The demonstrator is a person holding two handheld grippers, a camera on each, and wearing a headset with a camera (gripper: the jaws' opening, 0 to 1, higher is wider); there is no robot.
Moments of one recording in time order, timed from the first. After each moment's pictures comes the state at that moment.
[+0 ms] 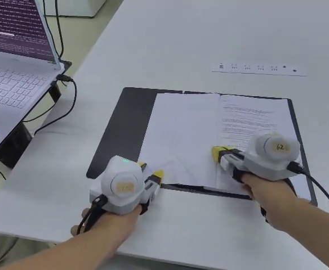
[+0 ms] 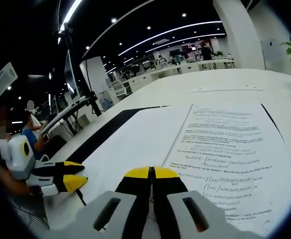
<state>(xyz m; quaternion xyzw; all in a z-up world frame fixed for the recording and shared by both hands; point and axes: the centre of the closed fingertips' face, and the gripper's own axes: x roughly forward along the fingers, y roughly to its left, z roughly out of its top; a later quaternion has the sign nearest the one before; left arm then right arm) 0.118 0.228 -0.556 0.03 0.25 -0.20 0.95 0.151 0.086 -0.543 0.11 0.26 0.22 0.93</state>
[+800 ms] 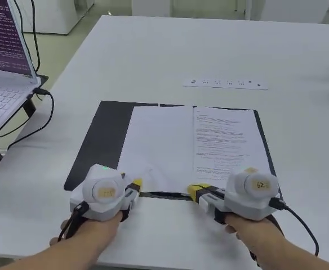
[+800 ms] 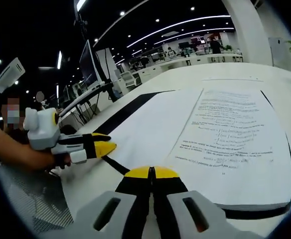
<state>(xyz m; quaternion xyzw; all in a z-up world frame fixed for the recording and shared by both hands) 0.118 0.228 -0.555 0.03 0.25 -0.20 0.95 0.070 0.100 -0.549 0.10 0.29 0.26 0.91</state>
